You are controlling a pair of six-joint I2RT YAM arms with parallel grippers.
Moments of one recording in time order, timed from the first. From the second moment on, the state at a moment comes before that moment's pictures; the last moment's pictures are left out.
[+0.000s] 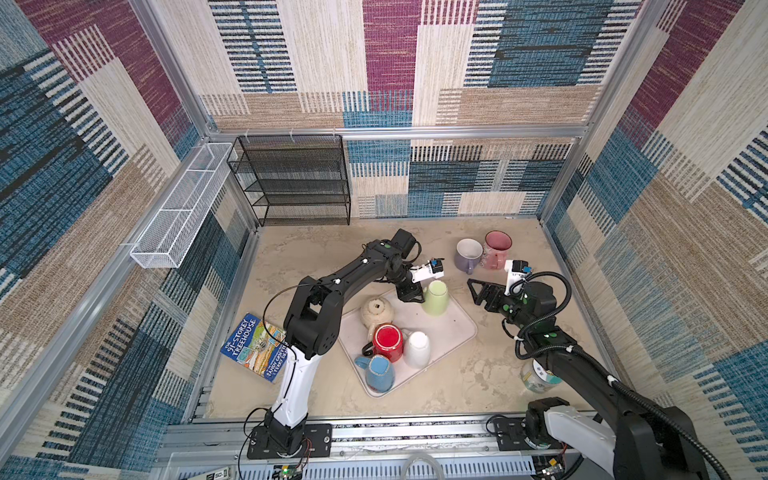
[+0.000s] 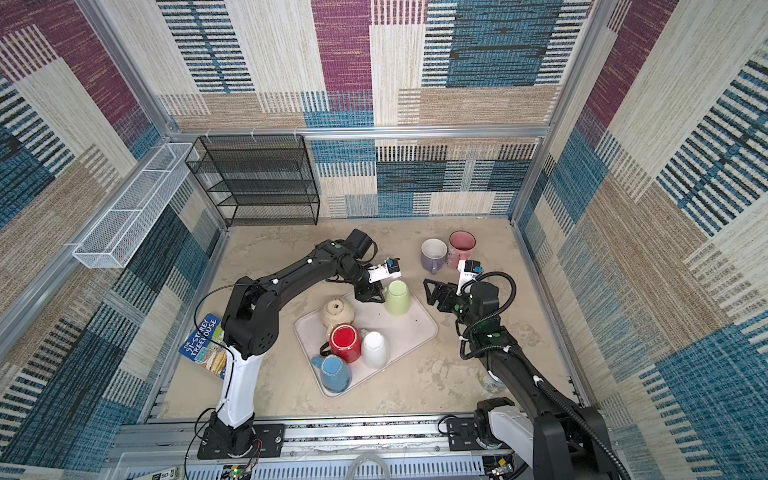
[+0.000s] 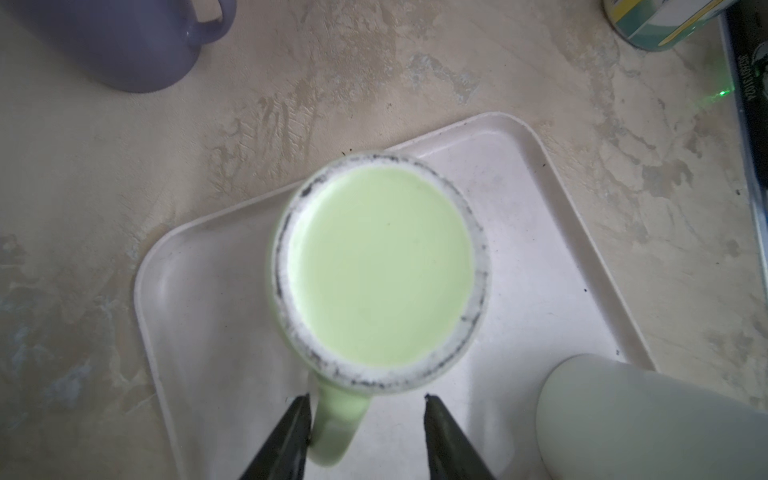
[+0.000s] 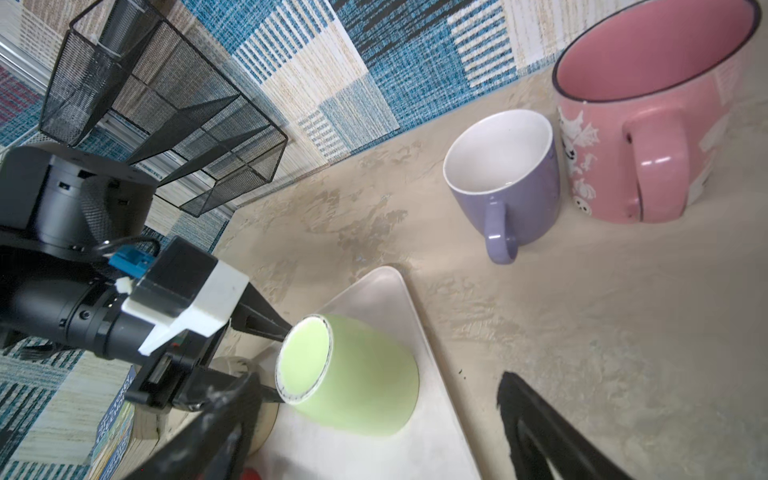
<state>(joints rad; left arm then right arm) -0.61 2.16 1.80 -0.86 0.45 0.74 0.14 1.02 0.43 0.26 -0.32 0.51</state>
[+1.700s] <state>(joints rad) -0.72 2.13 1.74 -0.70 0.25 0.78 0.14 0.92 0.37 0.08 -0.41 0.51</state>
